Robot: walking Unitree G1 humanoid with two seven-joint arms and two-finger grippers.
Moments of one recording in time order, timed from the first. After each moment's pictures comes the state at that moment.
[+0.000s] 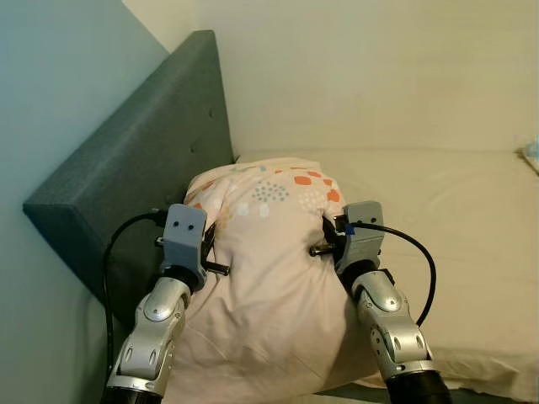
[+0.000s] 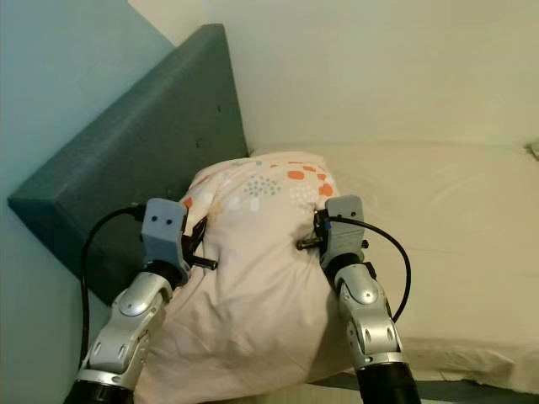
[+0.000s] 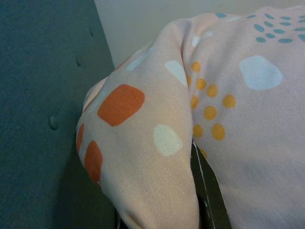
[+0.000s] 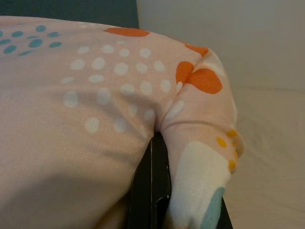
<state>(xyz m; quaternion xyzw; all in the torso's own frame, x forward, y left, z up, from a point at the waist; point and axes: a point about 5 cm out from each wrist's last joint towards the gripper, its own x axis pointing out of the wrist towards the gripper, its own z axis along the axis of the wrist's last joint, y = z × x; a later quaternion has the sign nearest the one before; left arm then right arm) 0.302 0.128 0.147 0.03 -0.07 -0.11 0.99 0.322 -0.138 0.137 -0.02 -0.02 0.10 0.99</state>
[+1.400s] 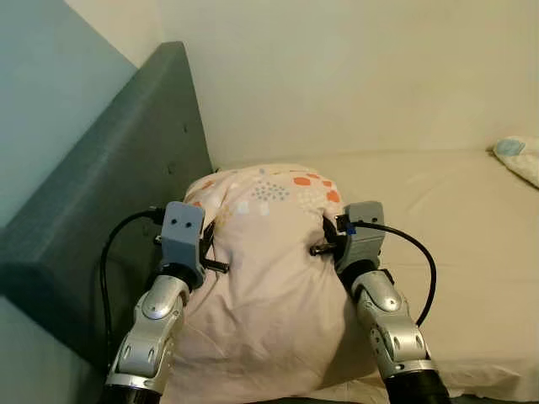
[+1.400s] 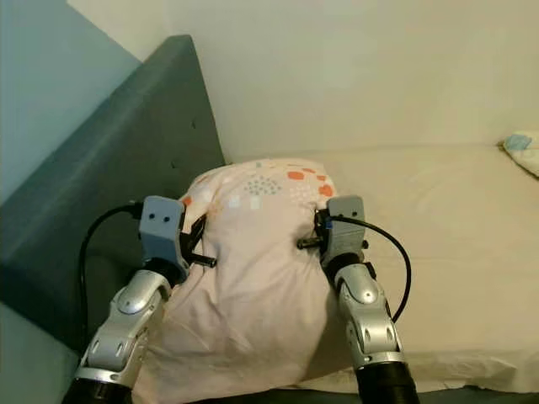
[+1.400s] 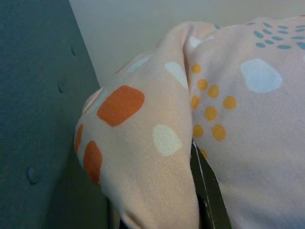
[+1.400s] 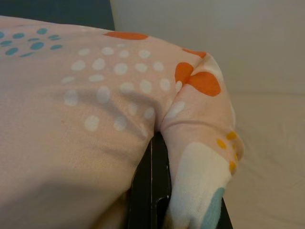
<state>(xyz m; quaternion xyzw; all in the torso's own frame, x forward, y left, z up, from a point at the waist) 0.303 0.129 0.149 0.03 -0.07 -0.10 0.99 0.322 -0.138 0.137 -0.01 -0.02 0.10 0.99</state>
